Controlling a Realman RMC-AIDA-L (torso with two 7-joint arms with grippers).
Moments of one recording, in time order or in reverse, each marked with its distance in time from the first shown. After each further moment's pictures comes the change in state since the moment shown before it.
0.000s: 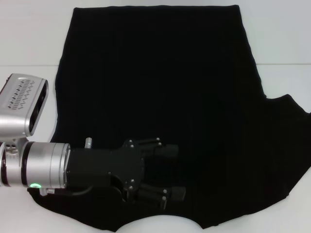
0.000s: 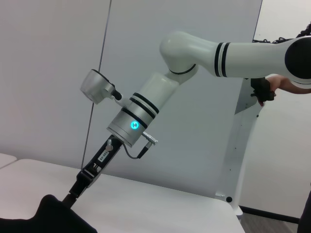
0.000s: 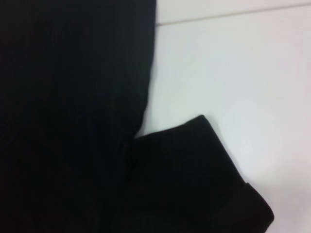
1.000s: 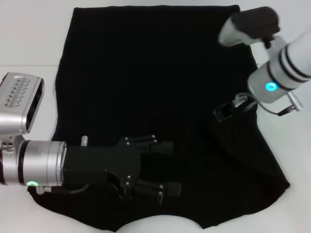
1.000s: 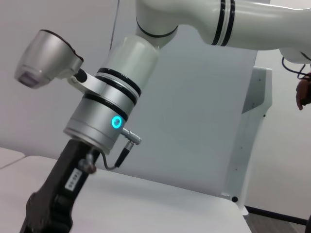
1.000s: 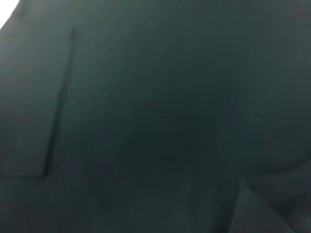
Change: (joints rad) left arm 0.003 0.008 -0.010 0.000 0.000 -0.009 -0.010; right arm 0.322 0.176 -0.303 0.074 -0.003 -0.056 -0.001
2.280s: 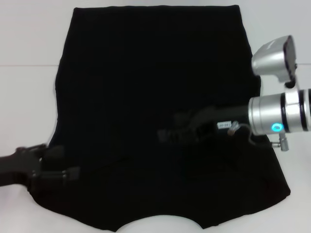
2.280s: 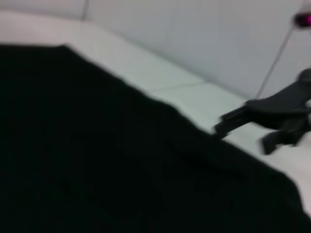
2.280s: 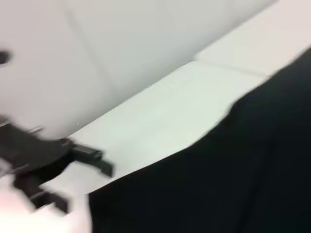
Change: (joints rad) left arm 0.142 0.076 -0.437 0.160 0.365 -0.046 -0.189; right arm -0.304 0.031 -0.028 0.006 0.760 -0.025 -0.762
